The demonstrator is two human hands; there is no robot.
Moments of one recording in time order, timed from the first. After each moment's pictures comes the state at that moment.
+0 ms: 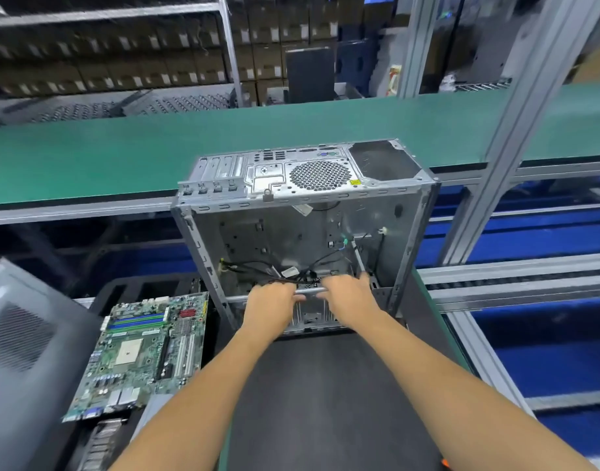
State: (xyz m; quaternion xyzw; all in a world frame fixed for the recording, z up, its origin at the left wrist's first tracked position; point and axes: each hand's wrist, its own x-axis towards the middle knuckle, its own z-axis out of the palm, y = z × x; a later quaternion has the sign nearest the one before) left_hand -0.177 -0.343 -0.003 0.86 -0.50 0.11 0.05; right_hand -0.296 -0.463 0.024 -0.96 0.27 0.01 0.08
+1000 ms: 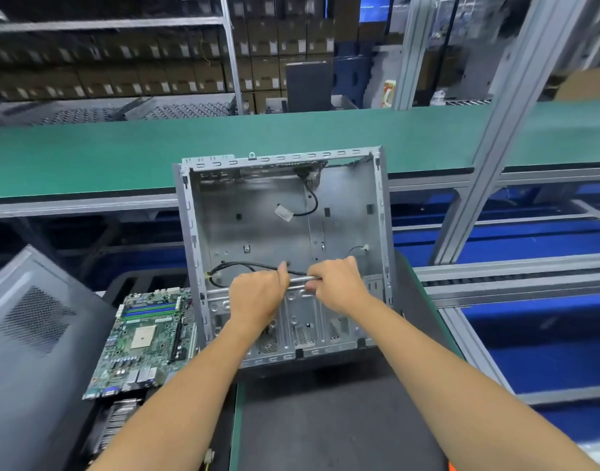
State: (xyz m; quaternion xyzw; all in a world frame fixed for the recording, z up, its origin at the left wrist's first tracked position) left_hand -0.195 -0.282 0.048 0.84 -0.47 0.28 0.02; right_hand -0.304 -0.407 0.066 -0.97 0.23 -0.08 0.09
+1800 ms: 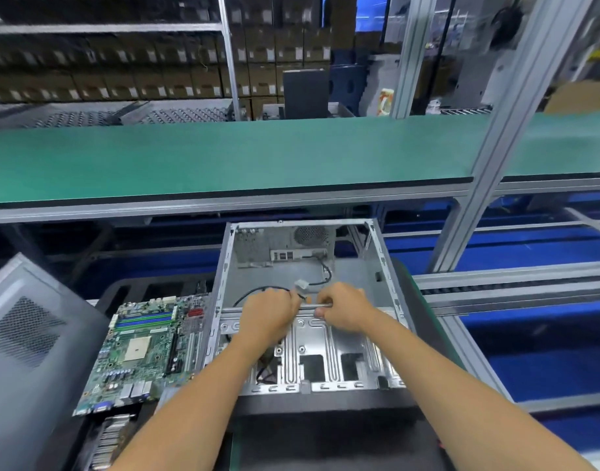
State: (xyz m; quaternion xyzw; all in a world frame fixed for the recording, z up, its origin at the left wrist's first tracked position) left_hand -0.189 -0.295 0.019 0.80 -0.57 0.16 -0.11; right_hand -0.312 -0.414 0.050 -0.93 0.27 0.01 0.24
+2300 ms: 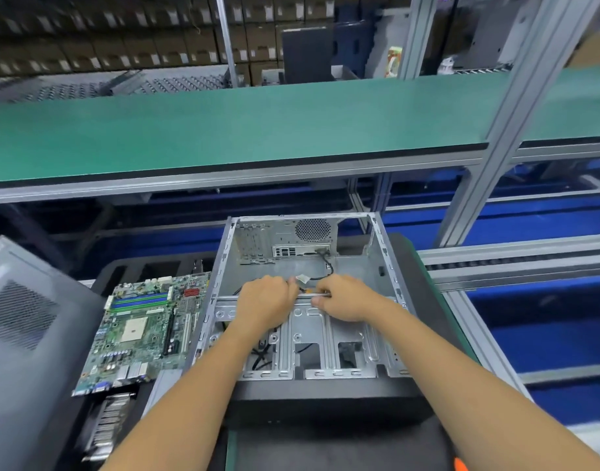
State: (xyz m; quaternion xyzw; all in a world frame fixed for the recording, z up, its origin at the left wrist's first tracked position) left_hand -0.188 -0.305 -0.001 0.85 -0.53 0.05 0.00; right_hand -0.317 -0.425 0.037 -0.94 0.22 0.09 0.26
